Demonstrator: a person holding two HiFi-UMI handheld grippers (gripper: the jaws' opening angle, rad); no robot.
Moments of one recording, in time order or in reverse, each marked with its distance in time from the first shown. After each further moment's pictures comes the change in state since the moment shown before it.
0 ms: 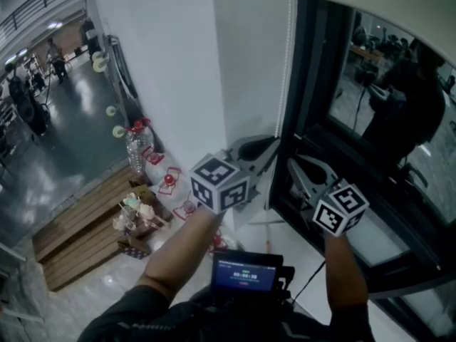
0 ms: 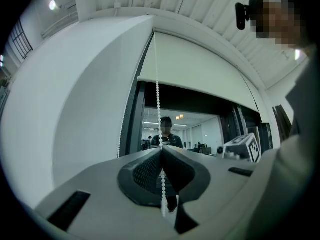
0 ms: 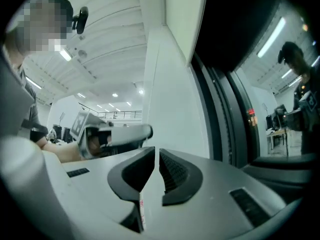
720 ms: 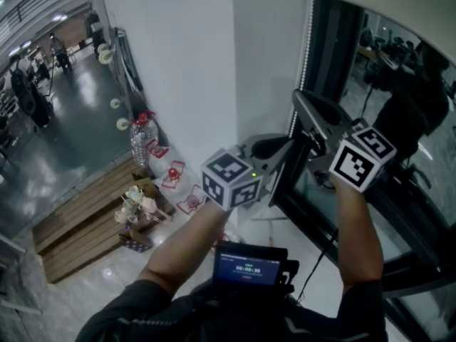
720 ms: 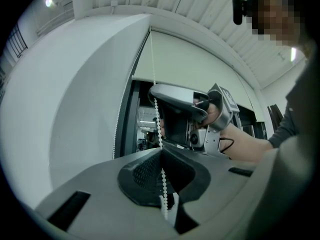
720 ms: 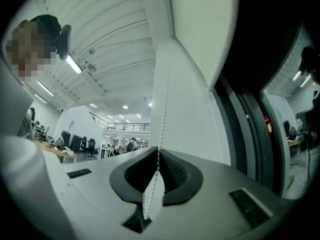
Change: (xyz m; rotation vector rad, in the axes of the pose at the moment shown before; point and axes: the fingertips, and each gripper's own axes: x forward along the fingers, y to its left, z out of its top) left arm 0.000 -0.016 -0.002 0.015 0.021 -0.048; right arm 0.047 0.022 0.143 -0.044 -0.170 0.129
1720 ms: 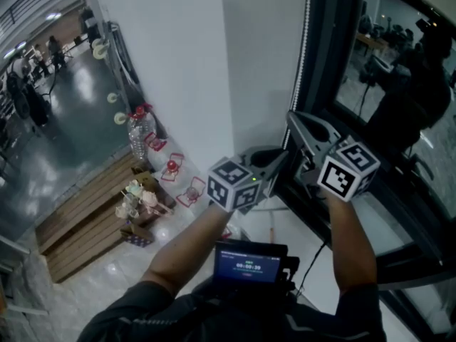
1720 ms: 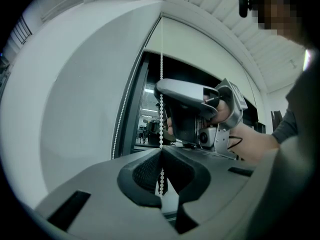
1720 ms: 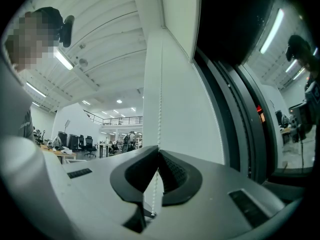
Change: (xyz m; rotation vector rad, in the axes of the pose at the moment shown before) left arm 0.002 0.005 -0.083 -0.107 0.122 0.006; right arm -0.017 -0.011 -0.082 0.079 0.091 -0.050
